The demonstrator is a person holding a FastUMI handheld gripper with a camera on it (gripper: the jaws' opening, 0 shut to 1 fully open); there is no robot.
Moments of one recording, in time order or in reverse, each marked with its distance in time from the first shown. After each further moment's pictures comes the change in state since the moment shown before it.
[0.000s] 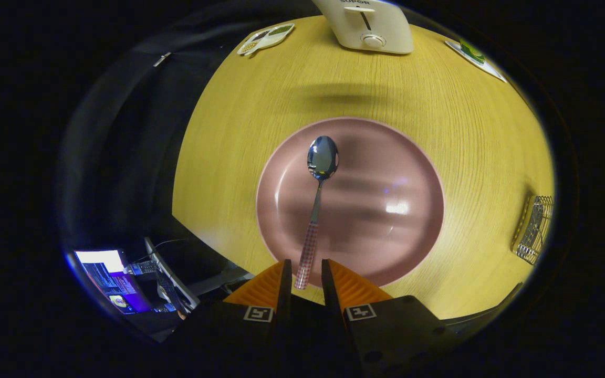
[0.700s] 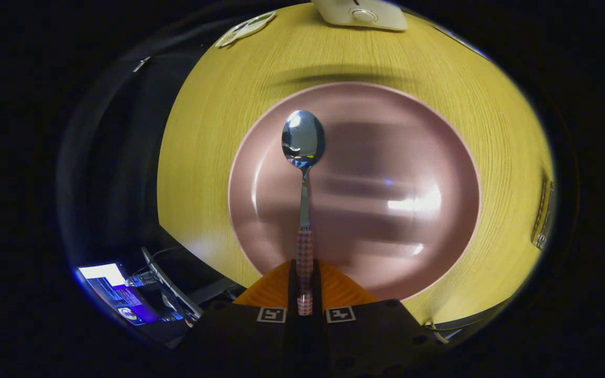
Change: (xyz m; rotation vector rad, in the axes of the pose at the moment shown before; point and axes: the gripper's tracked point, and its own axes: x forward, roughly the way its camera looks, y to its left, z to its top) arm 0.030 0.003 0.004 0.100 0.002 0.028
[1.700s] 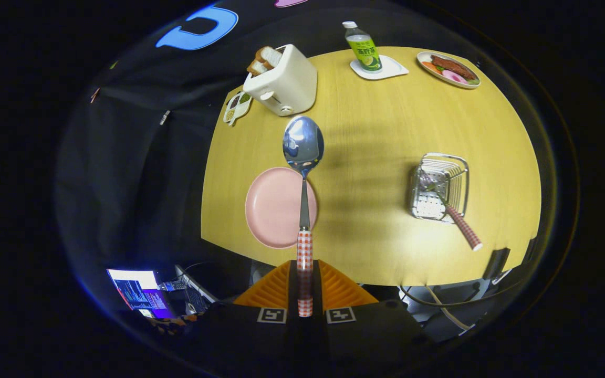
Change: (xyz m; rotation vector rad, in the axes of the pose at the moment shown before) arm -0.252 -0.121 -0.023 0.092 -0.221 0.064
